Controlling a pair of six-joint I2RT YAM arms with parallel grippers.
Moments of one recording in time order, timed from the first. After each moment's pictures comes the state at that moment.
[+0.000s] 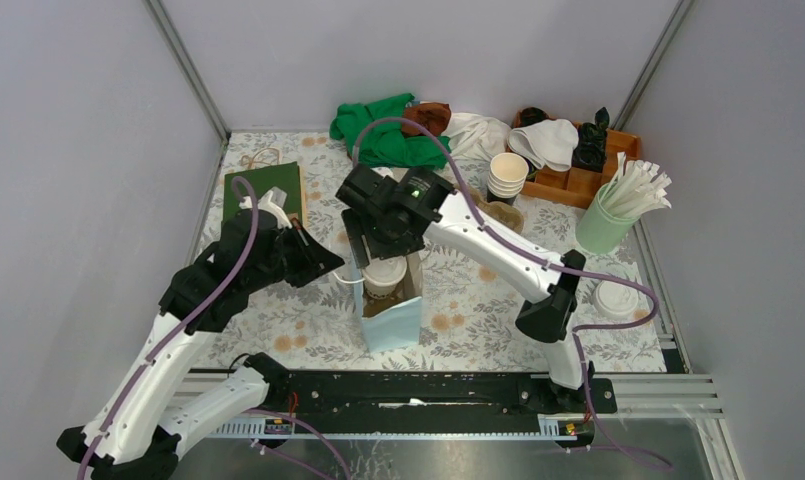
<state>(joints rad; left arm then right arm) -0.56 0.80 1.13 -0.93 0.11 -0.97 1.07 2.01 2.31 -1.43 0.18 0.67</state>
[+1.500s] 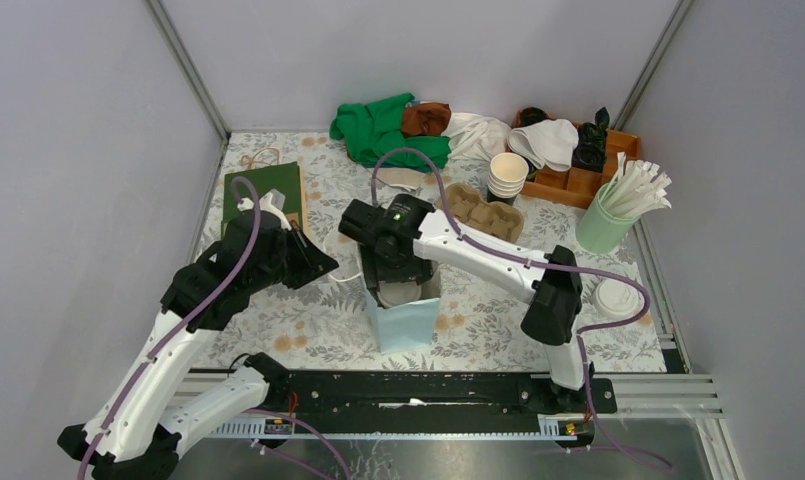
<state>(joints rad) -0.56 0.81 1.15 -1.01 0.02 -0.94 1.11 2.00 2.02 -1.38 0.24 0.91</state>
